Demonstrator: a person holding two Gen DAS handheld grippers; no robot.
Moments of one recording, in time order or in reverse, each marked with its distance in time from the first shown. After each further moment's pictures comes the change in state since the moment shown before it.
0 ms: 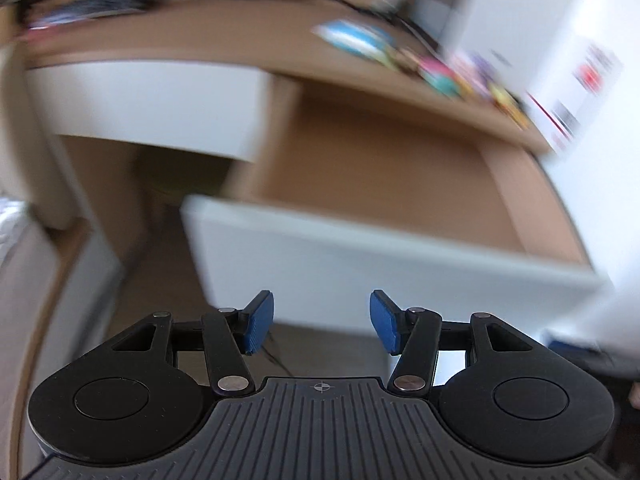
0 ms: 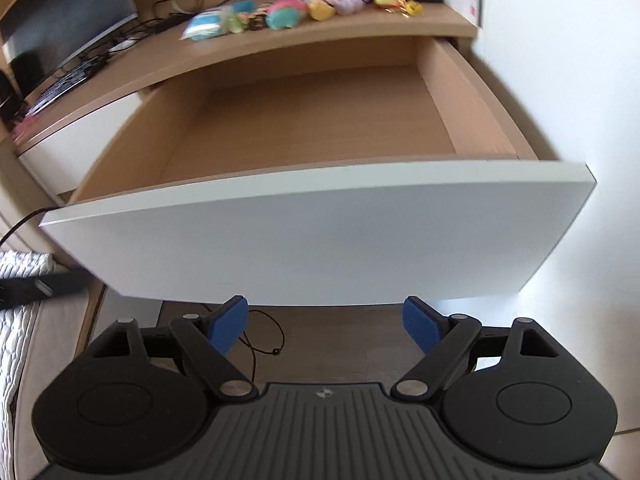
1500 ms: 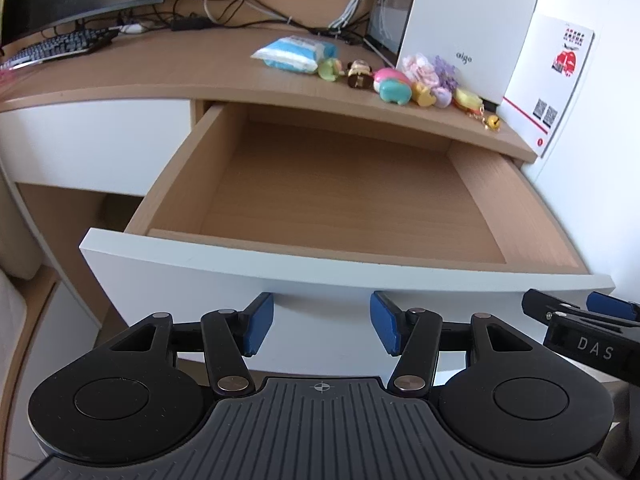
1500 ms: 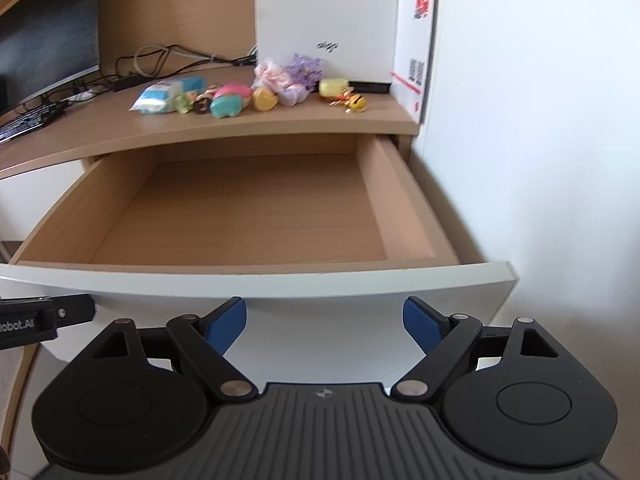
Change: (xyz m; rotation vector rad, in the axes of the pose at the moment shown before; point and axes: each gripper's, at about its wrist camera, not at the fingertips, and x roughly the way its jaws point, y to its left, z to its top) left arm 0.056 -0.073 0.000 0.118 -0.091 -0.070; right arm -0.002 -0.012 0.032 -0.047 -0.262 -0.194
